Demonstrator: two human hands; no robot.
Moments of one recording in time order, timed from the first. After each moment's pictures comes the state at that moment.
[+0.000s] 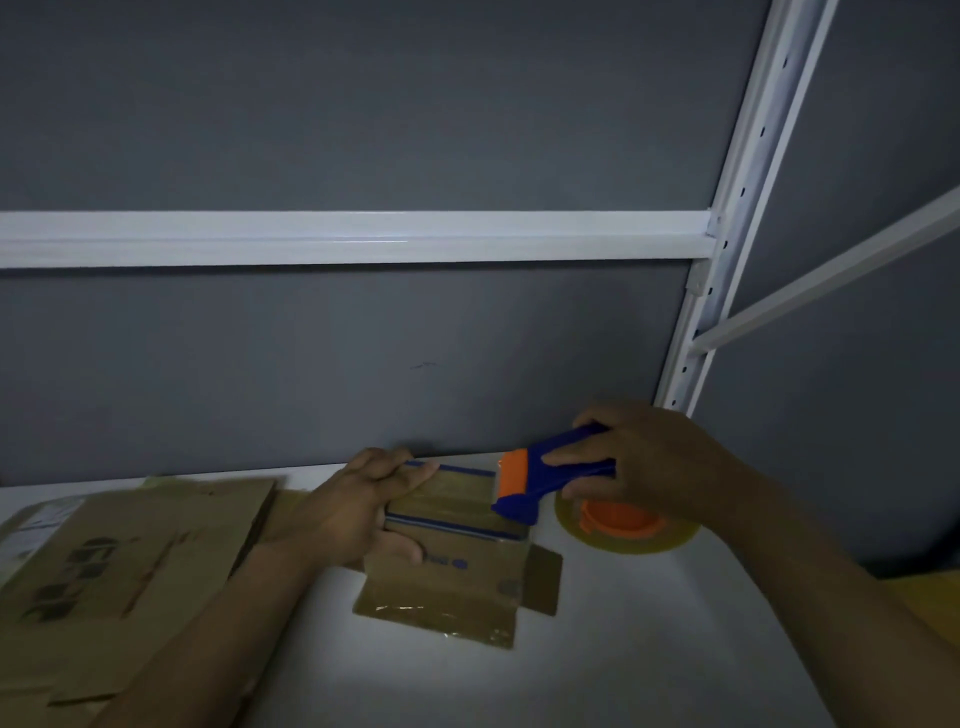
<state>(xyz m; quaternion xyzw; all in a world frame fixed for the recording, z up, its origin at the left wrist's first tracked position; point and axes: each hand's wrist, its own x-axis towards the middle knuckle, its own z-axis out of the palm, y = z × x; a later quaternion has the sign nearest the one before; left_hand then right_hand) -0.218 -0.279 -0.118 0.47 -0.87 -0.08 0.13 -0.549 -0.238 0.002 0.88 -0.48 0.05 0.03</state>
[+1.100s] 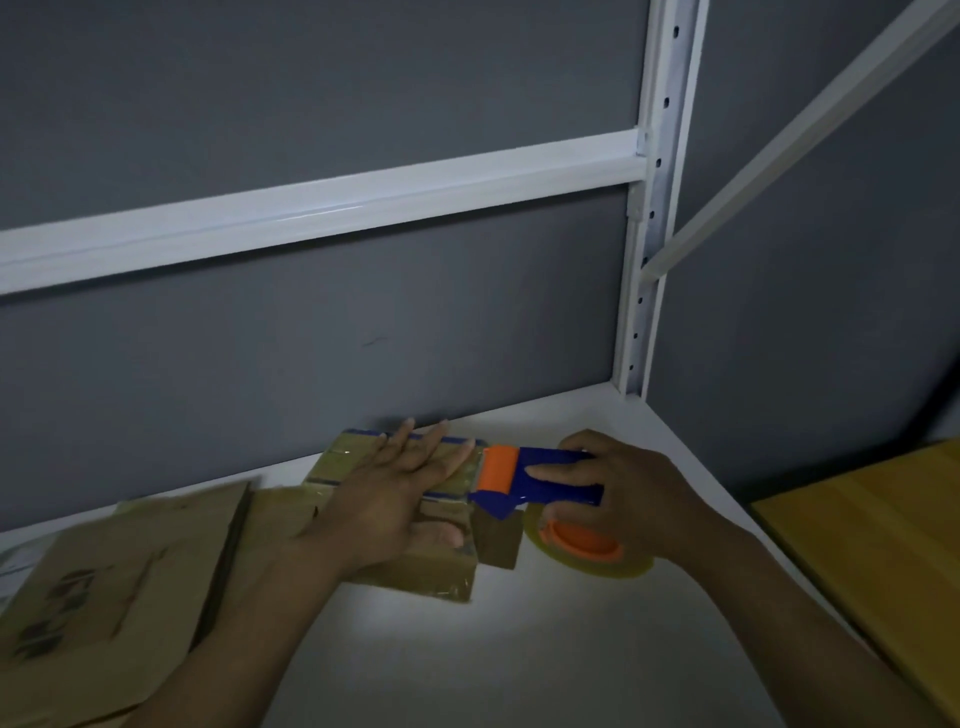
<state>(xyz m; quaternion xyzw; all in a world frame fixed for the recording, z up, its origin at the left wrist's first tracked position) -0.282 -0.263 -0.111 0.44 -0.90 -0.01 0.01 -0.566 -0.201 -0.087 0.81 -0.55 0.16 -0.14</state>
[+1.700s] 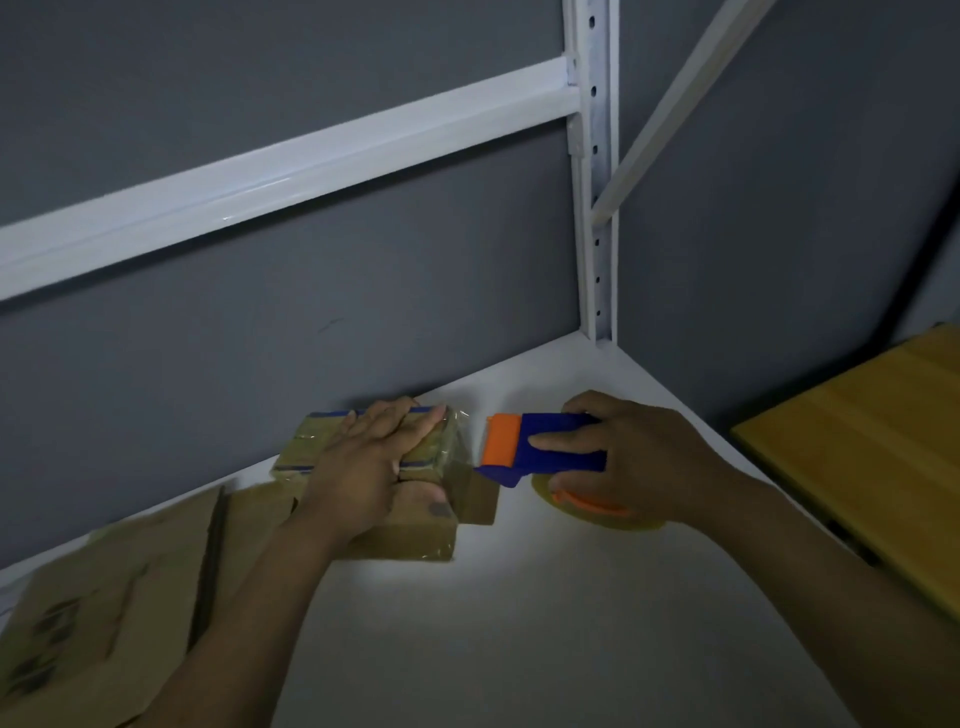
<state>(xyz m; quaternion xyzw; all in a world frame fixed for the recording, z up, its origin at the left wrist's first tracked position) -0.288 -0.270 -0.115 0.46 -0.88 0.02 0.05 -0.584 -0.172 -0.091 0.78 -0.58 0.17 -0.13</state>
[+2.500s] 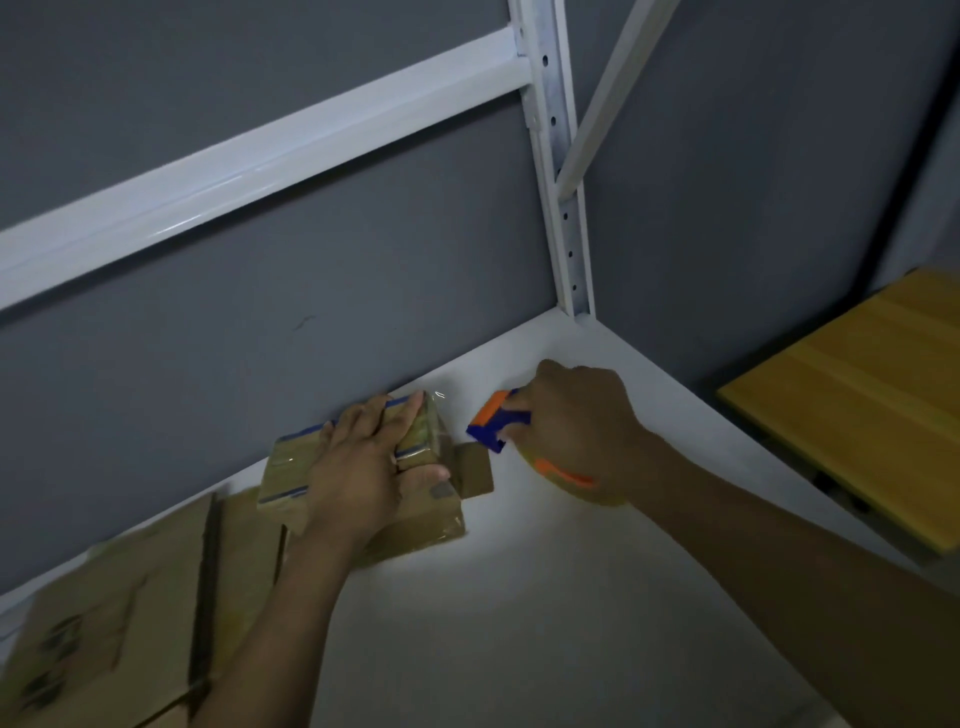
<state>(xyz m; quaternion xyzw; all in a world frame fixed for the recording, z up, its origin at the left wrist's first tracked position) -0.310 -0.248 -0.118 0.52 -0.85 0.07 0.07 -0.550 -0.191 -0.089 0.74 -0.66 0.15 -0.05</state>
